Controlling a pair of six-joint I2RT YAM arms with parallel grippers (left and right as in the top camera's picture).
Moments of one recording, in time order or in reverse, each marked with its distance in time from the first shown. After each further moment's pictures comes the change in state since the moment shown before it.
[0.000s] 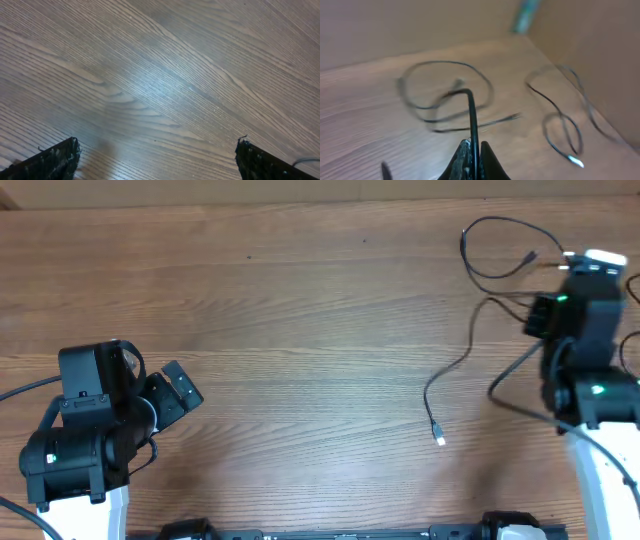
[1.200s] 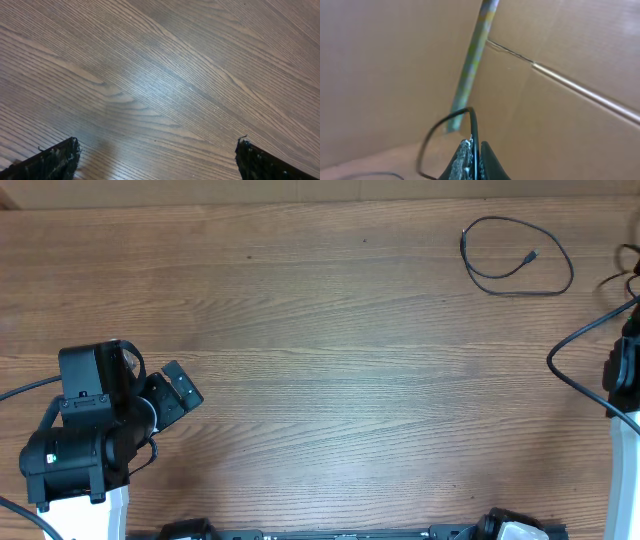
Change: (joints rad) left arm 0.000 0.000 0.000 0.000 0.000 0.000; right arm -0.285 0.066 0.222 0.364 -0.019 -0.361
